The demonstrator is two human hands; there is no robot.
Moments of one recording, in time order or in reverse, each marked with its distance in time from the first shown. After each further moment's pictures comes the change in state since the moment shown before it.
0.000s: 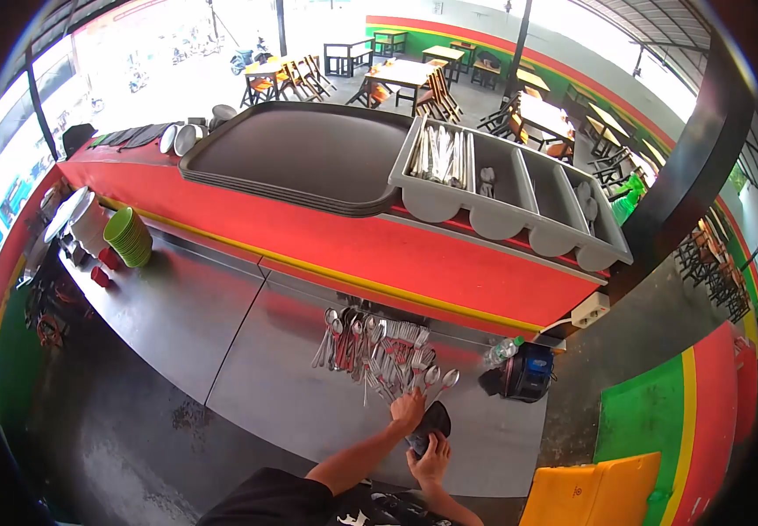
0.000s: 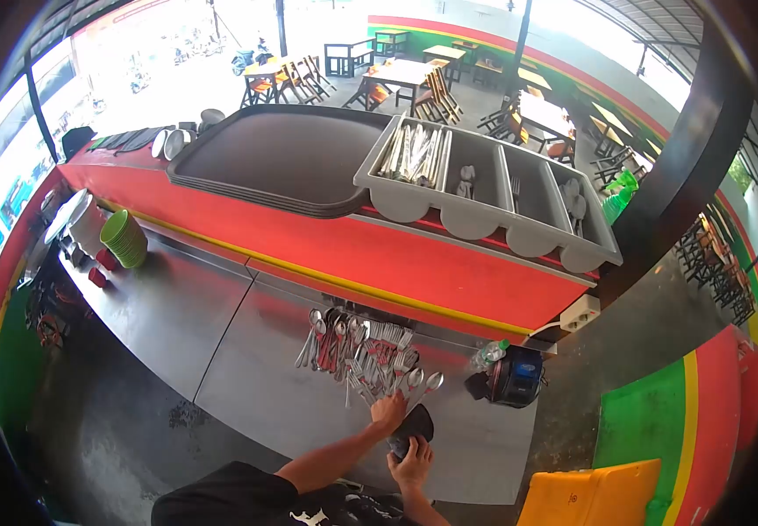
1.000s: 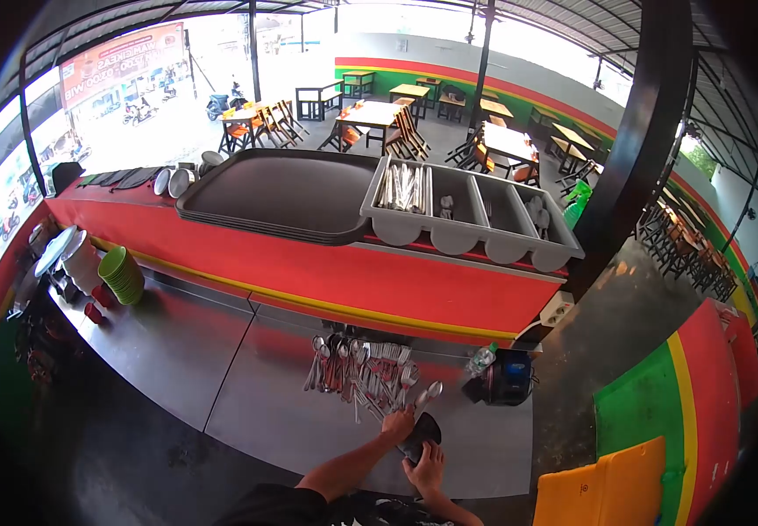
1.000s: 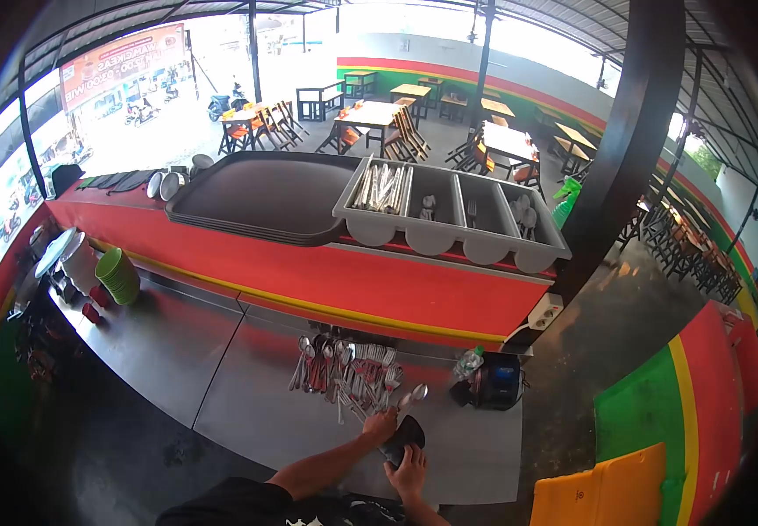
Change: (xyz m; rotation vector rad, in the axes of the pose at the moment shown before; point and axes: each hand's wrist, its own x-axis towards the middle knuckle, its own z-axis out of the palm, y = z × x) left_hand -0.007 -0.012 -0.001 -0.071 -0.136 0.205; right_hand -0.010 0.004 -0.001 -0.007 0.040 -0.019
